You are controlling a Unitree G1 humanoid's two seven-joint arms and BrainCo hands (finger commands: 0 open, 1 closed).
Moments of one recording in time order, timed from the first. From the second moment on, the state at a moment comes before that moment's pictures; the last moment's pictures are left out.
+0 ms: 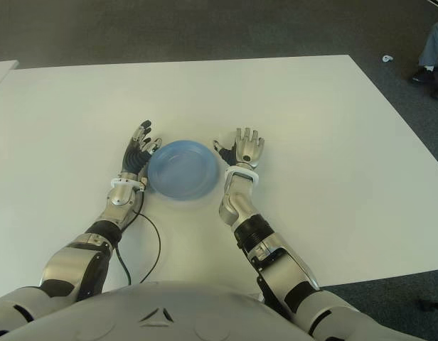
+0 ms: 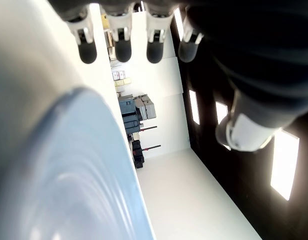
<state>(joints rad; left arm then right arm) -0.34 0.09 -0.01 1.10 0.10 -0.77 0.12 -0.36 -0.07 0.52 0.43 -1.00 0.78 -0.26</state>
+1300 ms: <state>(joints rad) -0.34 0.10 -0.01 1.10 0.10 -0.79 0.10 -0.40 -0.02 0.50 0.62 -0.91 0.72 -0.38</state>
